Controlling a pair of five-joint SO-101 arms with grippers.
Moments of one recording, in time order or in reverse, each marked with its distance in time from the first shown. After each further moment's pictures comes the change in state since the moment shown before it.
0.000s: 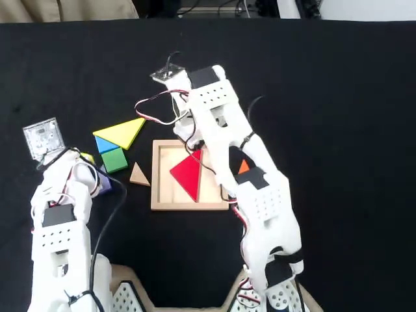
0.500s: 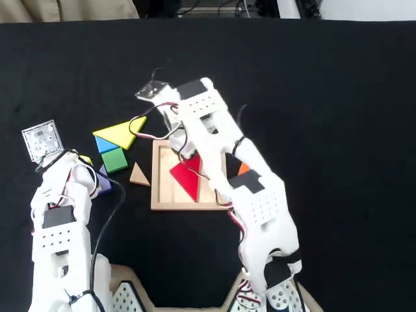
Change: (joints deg) left arm -1.0 0.0 1.3 -1.3 0.0; right arm -3.7 -1.8 9.0 -8.3 8.4
